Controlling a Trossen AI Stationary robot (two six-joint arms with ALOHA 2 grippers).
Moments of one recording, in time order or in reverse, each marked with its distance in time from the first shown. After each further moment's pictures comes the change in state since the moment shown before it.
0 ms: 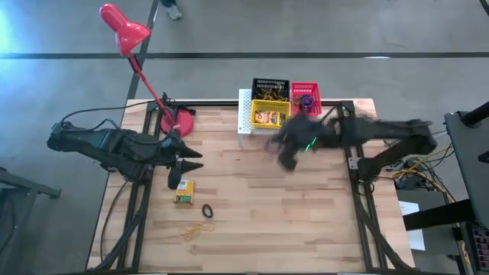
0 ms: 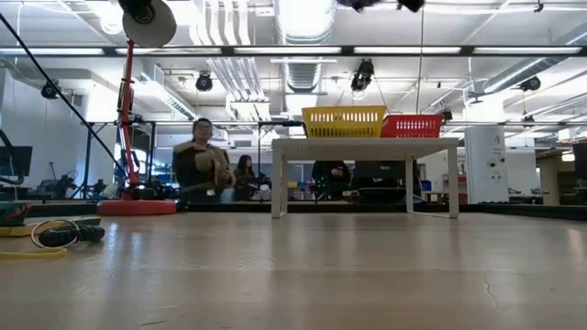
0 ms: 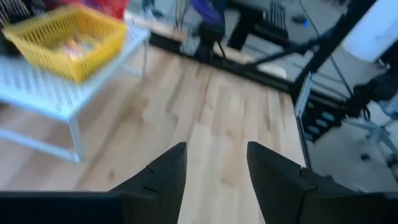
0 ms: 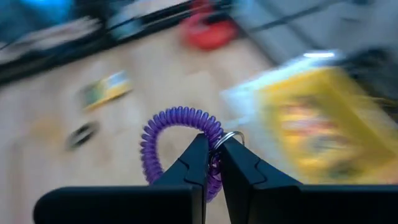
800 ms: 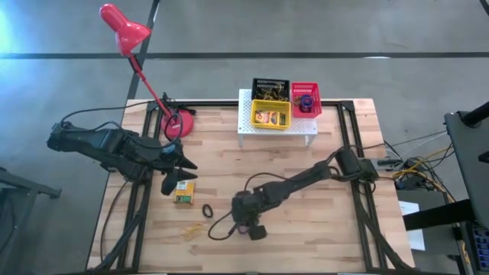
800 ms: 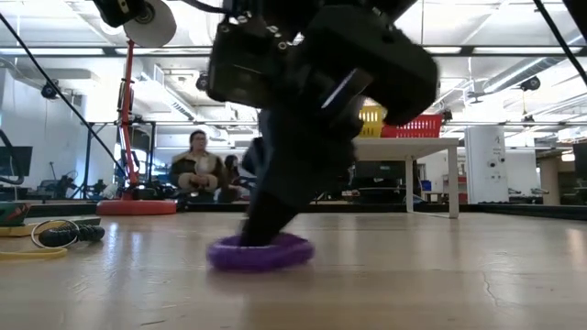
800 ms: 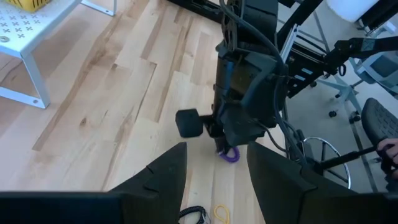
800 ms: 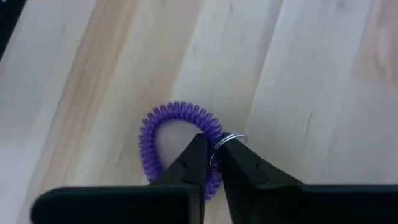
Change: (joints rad) left arm -0.002 0.000 0.000 -0.146 0.175 -0.081; right arm 0.225 0.822 0.016 0.510 -0.567 -0.306
